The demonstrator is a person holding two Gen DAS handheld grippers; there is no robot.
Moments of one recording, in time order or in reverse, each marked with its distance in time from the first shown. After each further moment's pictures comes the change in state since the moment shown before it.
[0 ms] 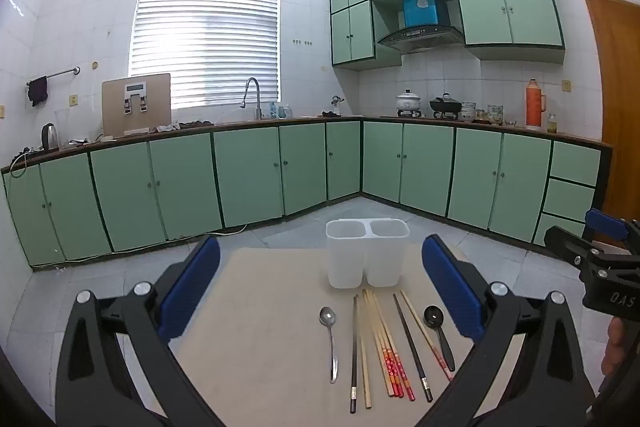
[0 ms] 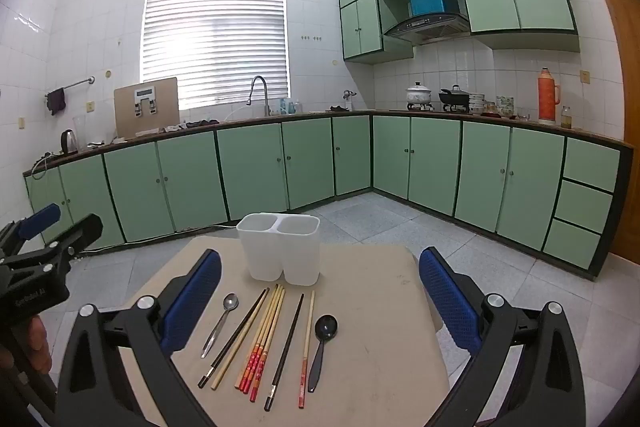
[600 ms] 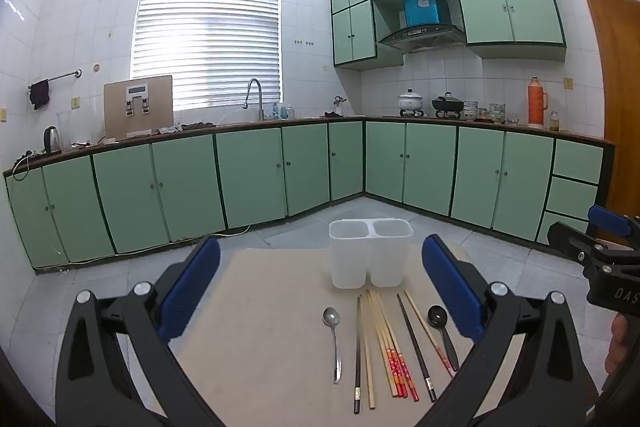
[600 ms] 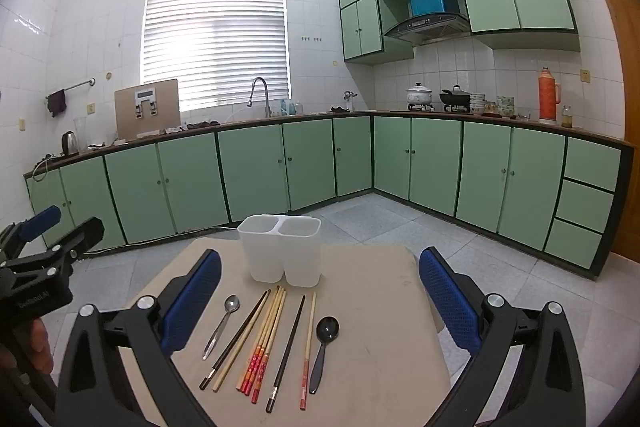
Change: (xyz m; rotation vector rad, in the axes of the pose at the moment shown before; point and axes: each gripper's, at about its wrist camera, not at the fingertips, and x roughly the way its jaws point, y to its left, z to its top) left arm 0.003 0.004 -0.005 0.017 -0.005 0.006; right arm 0.000 -0.001 0.001 0.001 -0.001 0.002
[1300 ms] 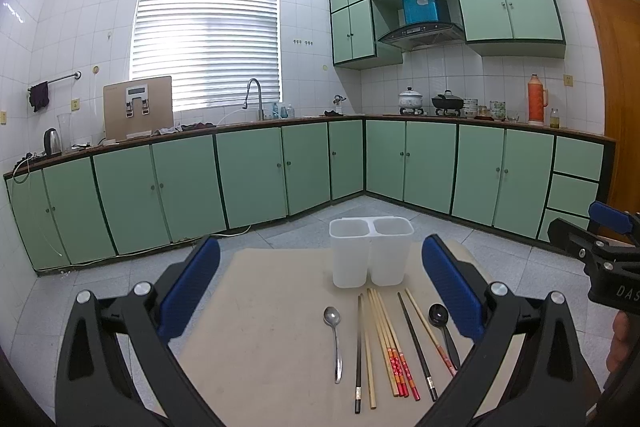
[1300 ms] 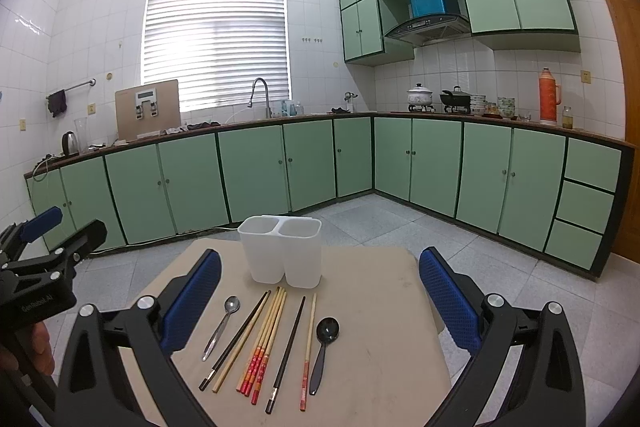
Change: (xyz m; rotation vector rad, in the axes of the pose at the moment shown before) left arm 0.001 -0.003 -0.002 0.006 0.002 0.008; right arm 0.005 0.010 0.004 -0.003 -0.002 -0.002
